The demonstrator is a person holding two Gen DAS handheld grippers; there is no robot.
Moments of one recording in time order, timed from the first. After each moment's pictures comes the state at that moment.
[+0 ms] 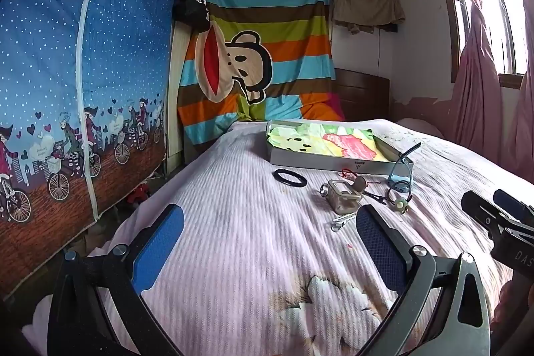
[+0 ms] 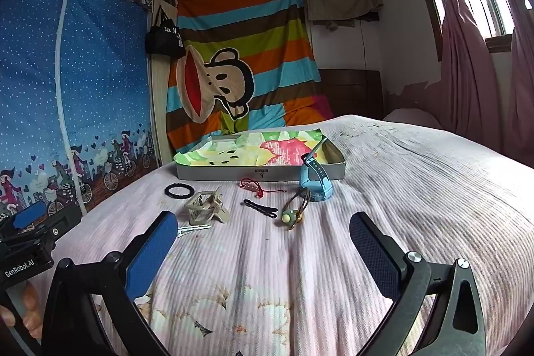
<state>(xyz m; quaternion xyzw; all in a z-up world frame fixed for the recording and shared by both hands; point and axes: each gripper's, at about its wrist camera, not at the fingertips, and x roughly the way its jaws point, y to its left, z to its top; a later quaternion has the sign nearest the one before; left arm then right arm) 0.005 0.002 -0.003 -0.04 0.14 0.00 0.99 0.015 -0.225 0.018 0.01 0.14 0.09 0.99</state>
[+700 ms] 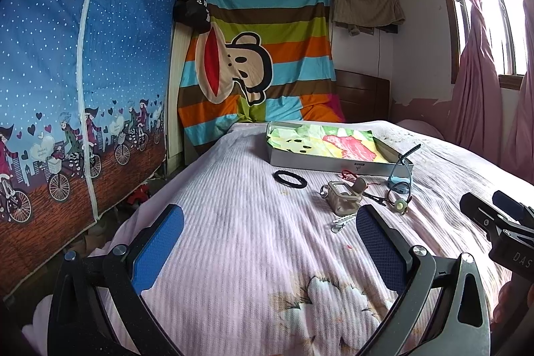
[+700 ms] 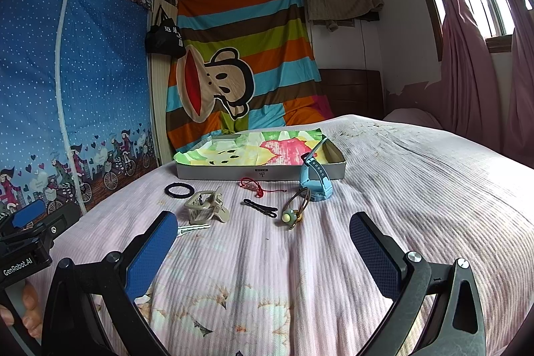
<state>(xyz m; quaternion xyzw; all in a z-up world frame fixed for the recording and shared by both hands) 0.005 0.007 -0.002 -0.05 0.14 0.01 0.99 0.015 -0.224 0.018 0.01 0.14 0.09 0.99</state>
